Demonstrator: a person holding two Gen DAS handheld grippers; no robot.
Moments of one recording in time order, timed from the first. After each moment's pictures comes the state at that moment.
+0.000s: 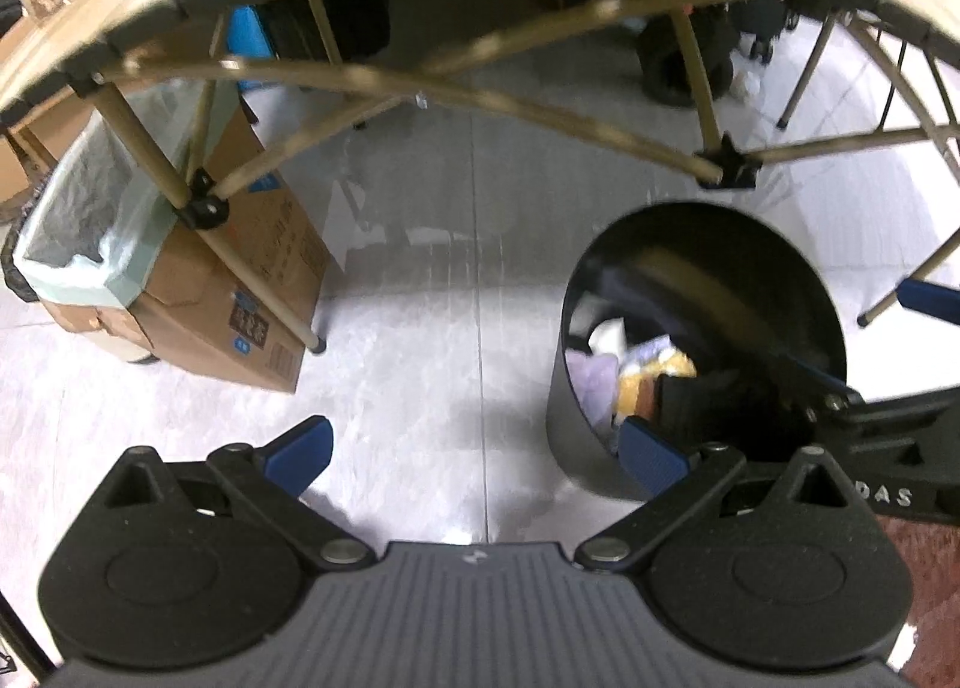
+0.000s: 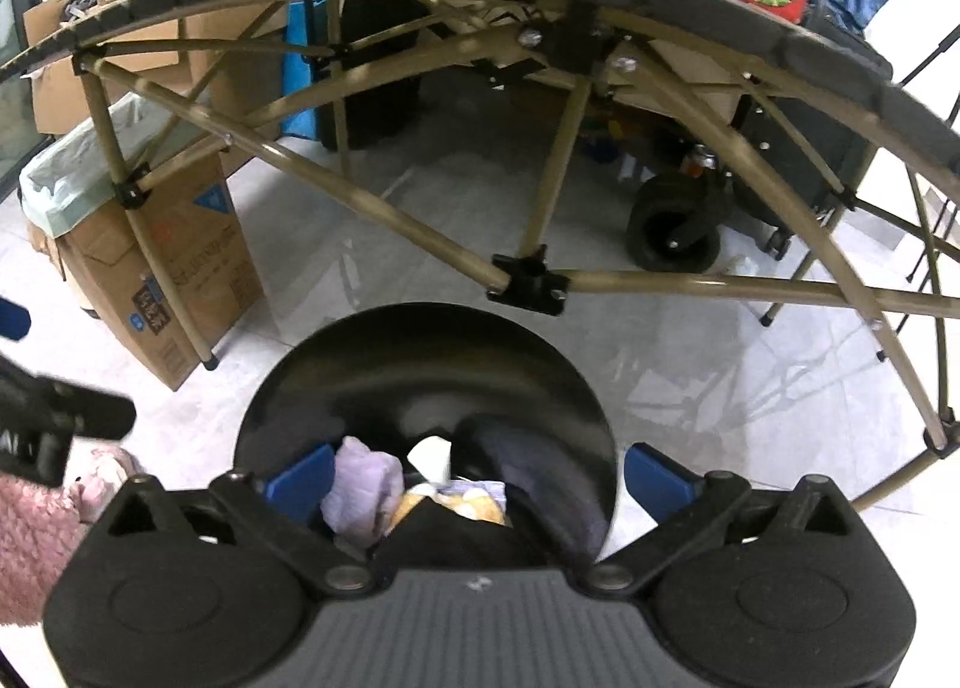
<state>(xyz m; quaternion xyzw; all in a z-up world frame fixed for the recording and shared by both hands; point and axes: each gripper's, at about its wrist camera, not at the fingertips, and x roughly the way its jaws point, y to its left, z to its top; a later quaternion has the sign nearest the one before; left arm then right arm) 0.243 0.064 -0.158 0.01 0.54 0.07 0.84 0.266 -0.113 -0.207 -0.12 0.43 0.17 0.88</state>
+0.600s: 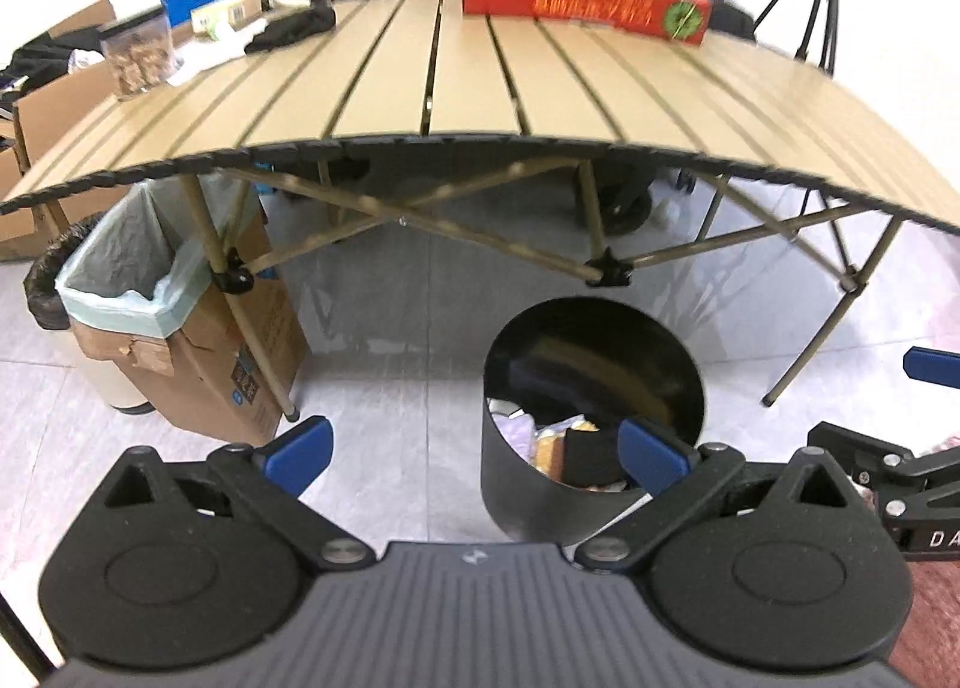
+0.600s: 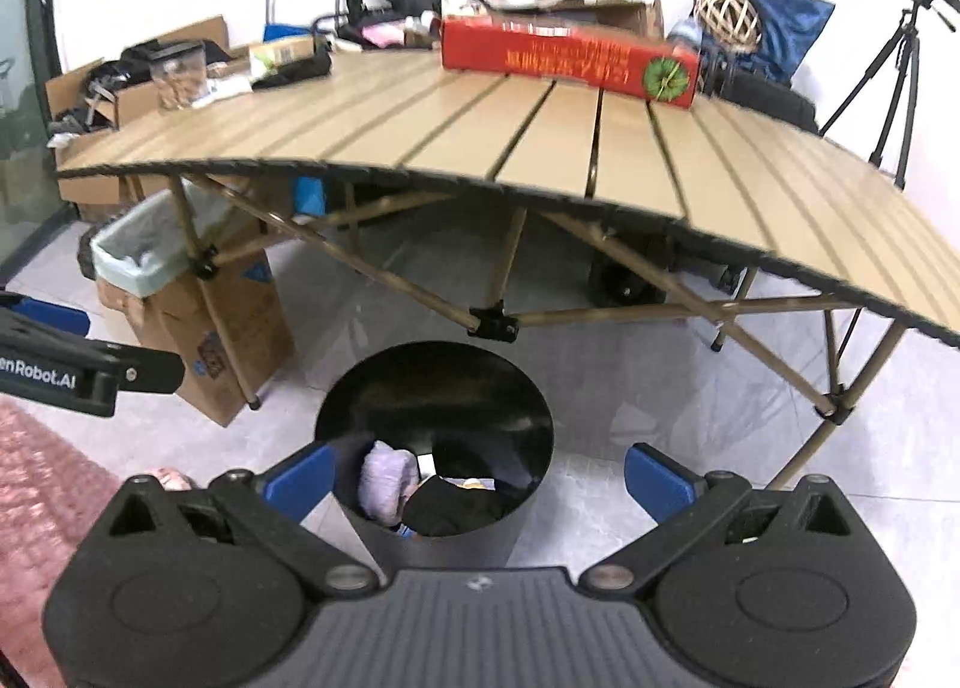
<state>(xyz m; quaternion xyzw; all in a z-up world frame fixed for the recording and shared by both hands) 0.125 0.041 -0.071 -0.03 0.42 0.03 0.91 0.140 -0.175 -0.098 -0.08 0.37 0.17 0.91</state>
